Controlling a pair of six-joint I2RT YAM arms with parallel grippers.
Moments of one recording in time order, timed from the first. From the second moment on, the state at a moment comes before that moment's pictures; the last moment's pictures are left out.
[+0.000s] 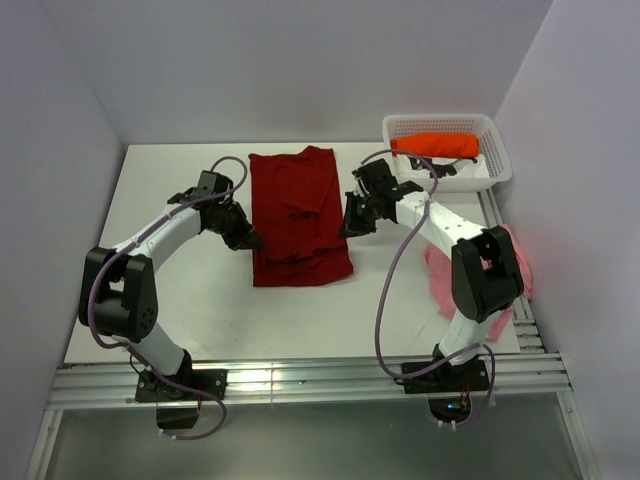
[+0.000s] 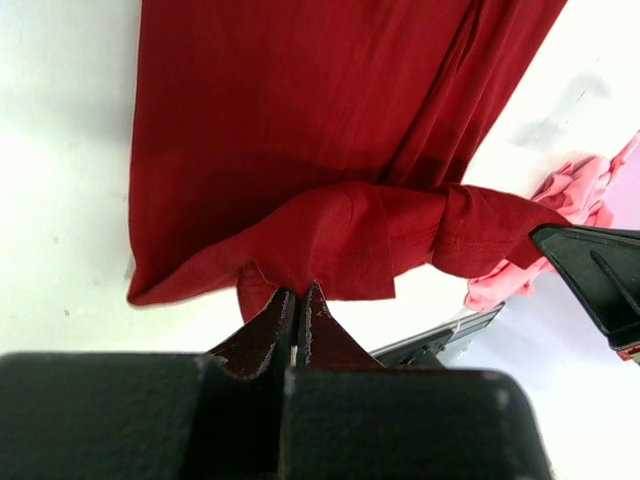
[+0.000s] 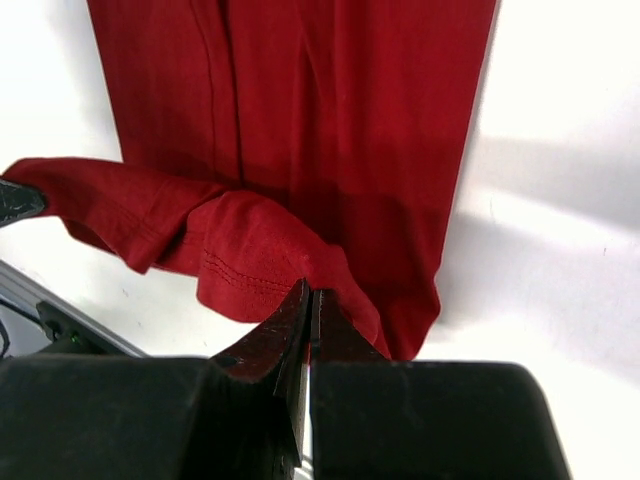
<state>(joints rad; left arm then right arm) -0.26 1.62 1.14 -0.62 0.40 -0.83 0.41 1.72 1.27 -0.56 -0.32 0.49</state>
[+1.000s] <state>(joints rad) -0.14 1.49 0.92 -0.35 0.39 -0.83 0.31 1.62 1.00 -0.22 -0.33 0.56</state>
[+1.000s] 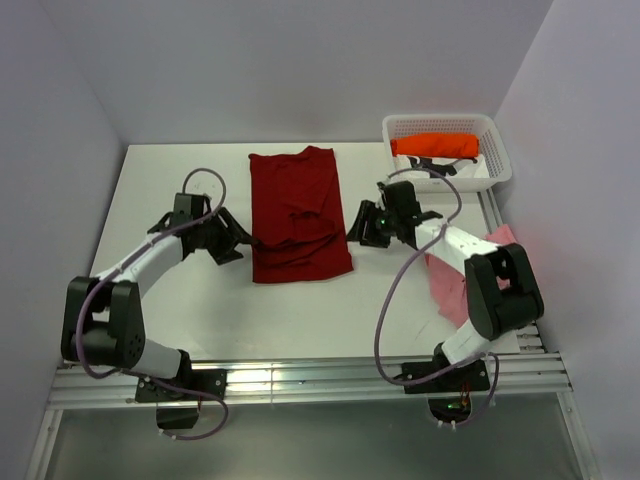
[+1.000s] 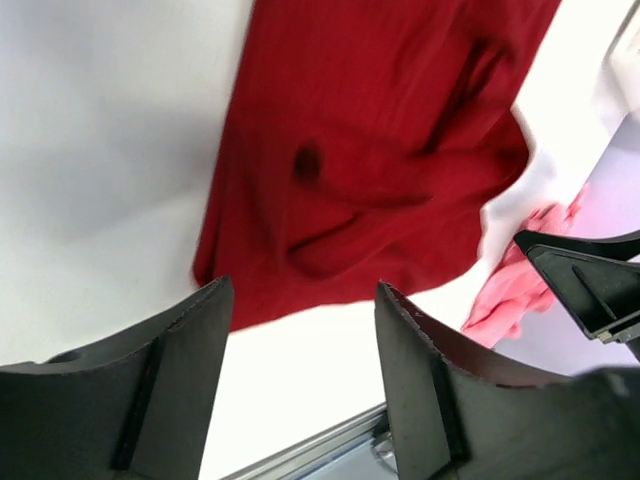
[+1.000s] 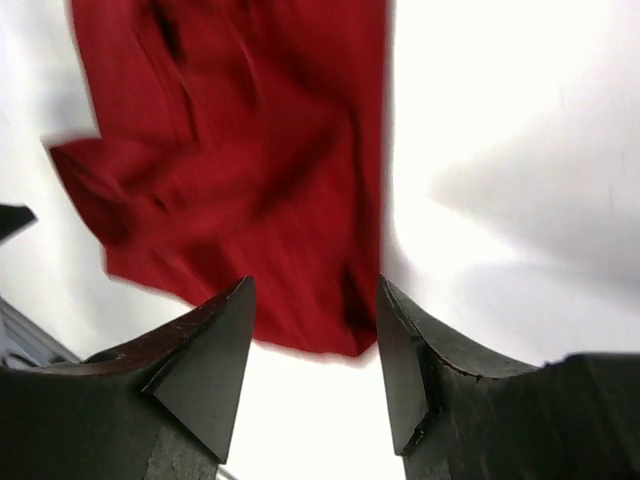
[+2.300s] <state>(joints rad) -0.26 1.36 0.53 0.03 0.27 -0.76 0.34 1.55 0.57 0.31 -0.45 0.54</state>
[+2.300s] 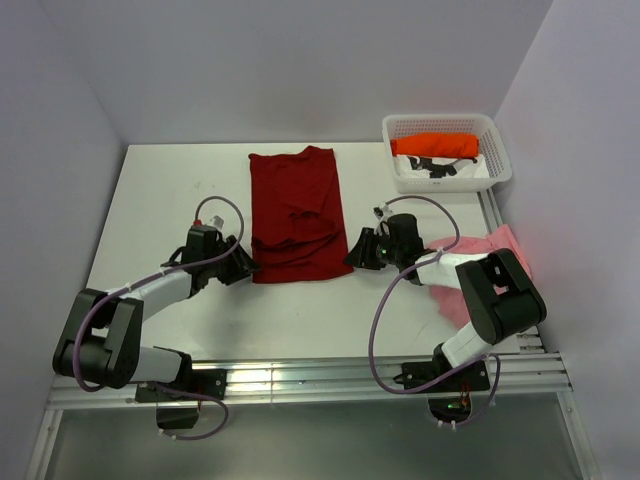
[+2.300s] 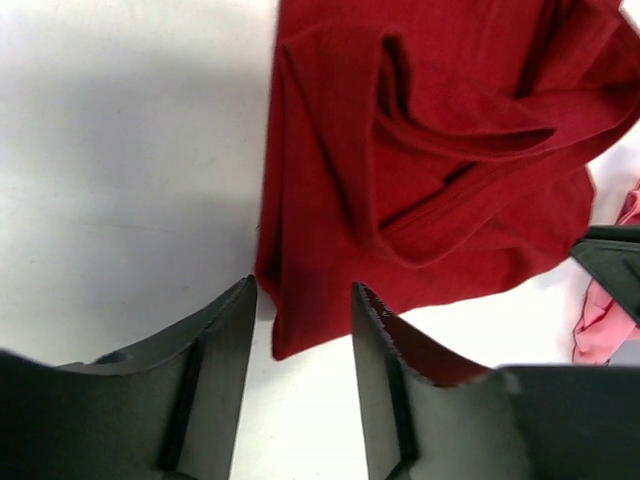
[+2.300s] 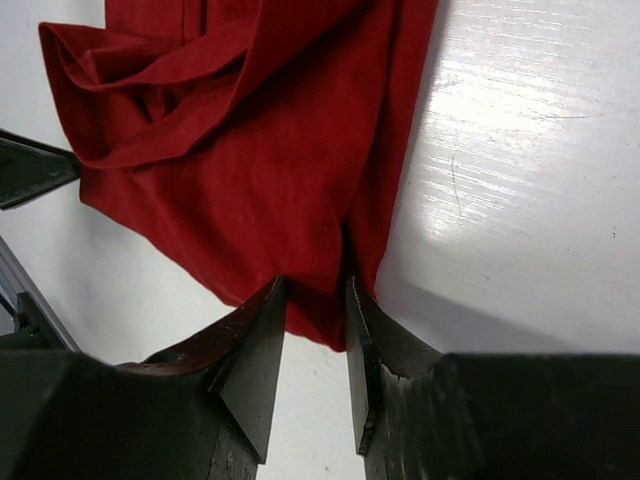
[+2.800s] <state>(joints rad) -0.26 1.37 0.46 0.10 0.31 -0.76 0.34 1.55 0.55 0.34 -0.48 0.55</state>
